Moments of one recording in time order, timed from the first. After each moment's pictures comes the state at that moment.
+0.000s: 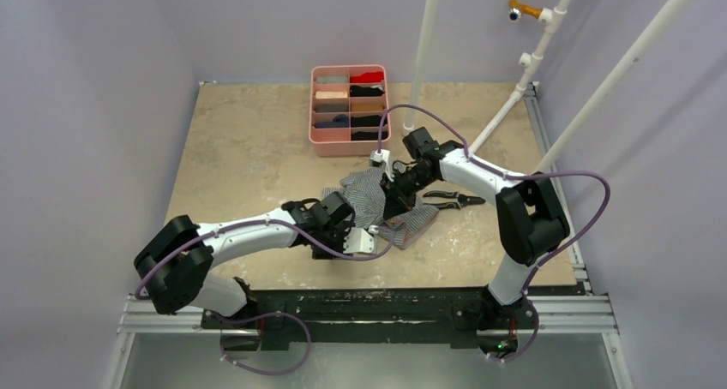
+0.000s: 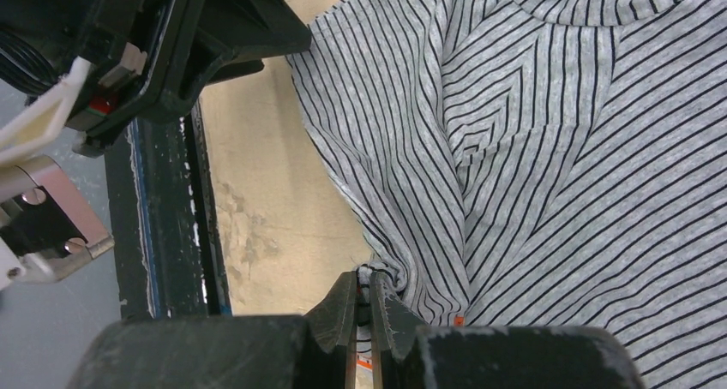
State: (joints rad) left arm -0.90 1.40 0.76 -0.56 0.12 0.72; right arm 0.50 1.75 1.19 -0.72 -0.81 -0.54
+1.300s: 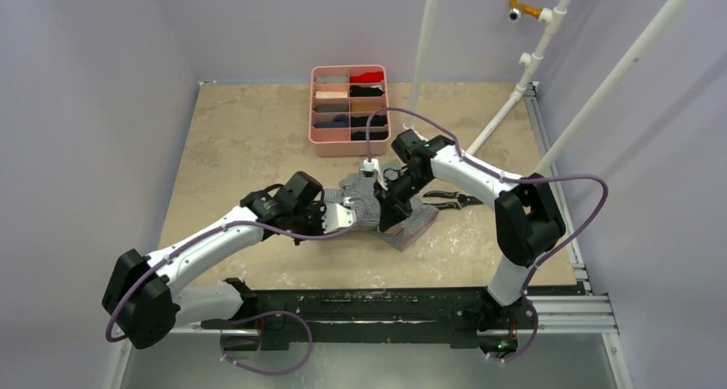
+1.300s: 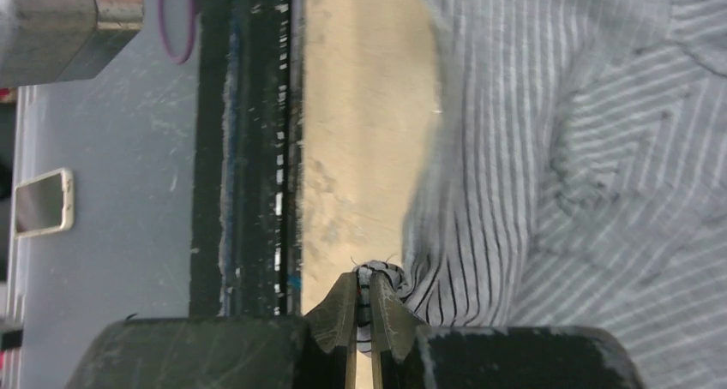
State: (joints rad) left arm -0.71 1.20 0.79 -0.69 0.18 0.67; right arm 0.56 1.75 1.29 -0.96 -0.89 -0.71
